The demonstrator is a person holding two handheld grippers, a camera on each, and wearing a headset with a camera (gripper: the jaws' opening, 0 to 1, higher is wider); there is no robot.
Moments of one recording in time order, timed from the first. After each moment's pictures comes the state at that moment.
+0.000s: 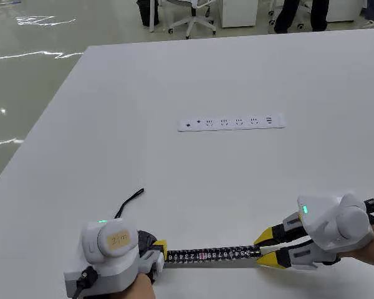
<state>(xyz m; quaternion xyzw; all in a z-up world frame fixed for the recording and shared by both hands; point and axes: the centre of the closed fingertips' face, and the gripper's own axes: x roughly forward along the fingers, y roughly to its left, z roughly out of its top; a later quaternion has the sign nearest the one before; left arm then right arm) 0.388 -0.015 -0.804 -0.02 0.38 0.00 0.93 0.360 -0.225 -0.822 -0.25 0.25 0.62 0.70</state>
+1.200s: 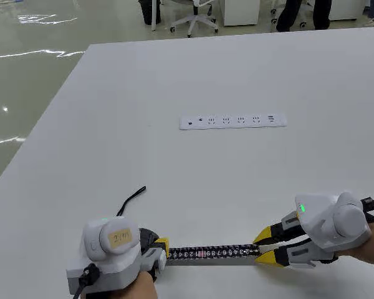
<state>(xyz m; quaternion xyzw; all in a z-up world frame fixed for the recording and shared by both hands) 0.388 -0.016 -0.804 -0.02 0.38 0.00 0.93 0.359 -0.221 -0.824 -0.25 0.25 0.62 0.70</state>
